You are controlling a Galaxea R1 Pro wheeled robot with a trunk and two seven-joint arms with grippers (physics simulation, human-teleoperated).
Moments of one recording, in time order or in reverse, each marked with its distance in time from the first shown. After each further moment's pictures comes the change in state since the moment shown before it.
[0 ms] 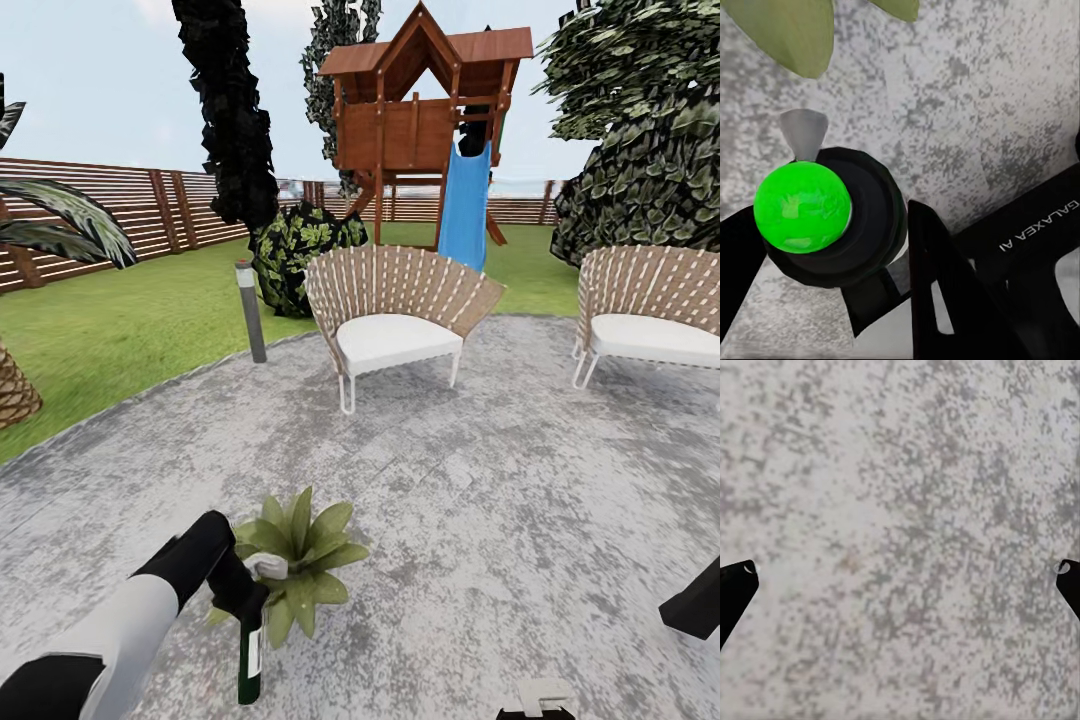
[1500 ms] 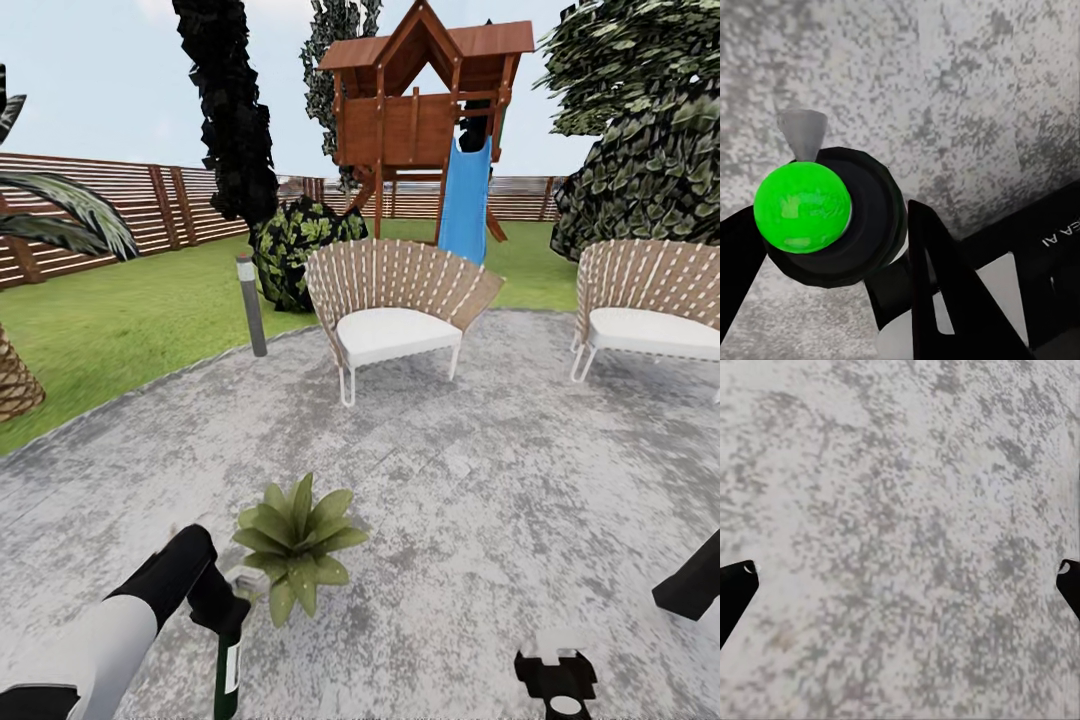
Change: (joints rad) left arm 0.067 0.053 0.001 -0.062 -0.001 -0.002 0.013; right arm 0.000 -0.015 -0.004 -0.219 -0.005 0.005 0.073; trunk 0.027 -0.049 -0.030
